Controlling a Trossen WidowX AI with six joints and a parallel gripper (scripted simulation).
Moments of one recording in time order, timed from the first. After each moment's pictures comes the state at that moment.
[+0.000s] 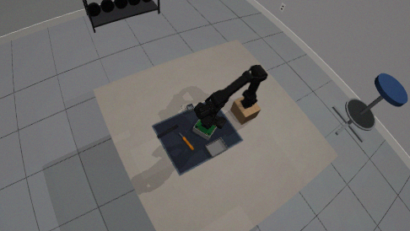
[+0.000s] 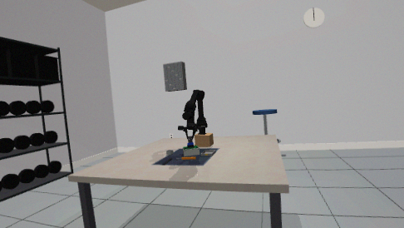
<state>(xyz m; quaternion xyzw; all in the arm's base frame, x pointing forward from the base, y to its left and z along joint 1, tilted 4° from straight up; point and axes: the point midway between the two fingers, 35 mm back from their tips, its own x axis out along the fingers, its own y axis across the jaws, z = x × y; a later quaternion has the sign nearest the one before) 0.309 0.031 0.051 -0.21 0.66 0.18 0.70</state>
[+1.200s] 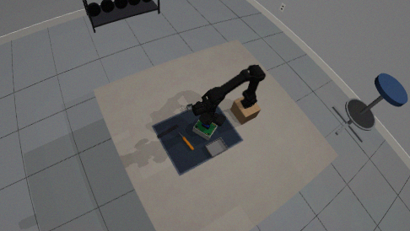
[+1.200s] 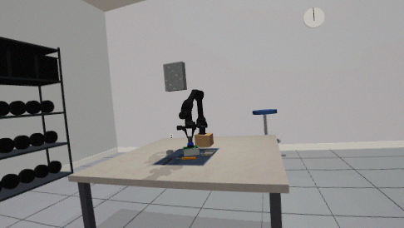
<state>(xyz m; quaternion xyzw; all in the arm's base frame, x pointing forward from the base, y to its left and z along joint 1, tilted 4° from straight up) 0.310 0.027 0.062 -0.18 0.67 0.22 0.68</state>
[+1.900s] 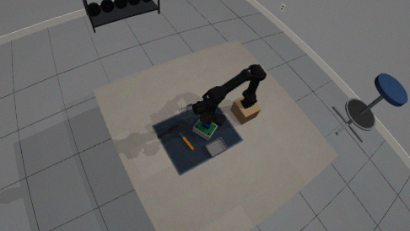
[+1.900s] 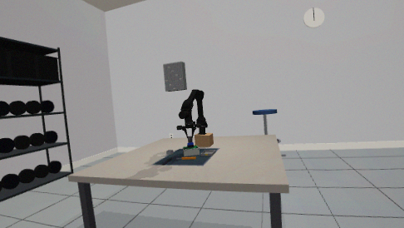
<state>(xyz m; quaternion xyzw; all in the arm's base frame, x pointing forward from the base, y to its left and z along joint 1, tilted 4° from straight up) 0.308 0.026 0.058 -0.18 0.67 0.23 0.68</state>
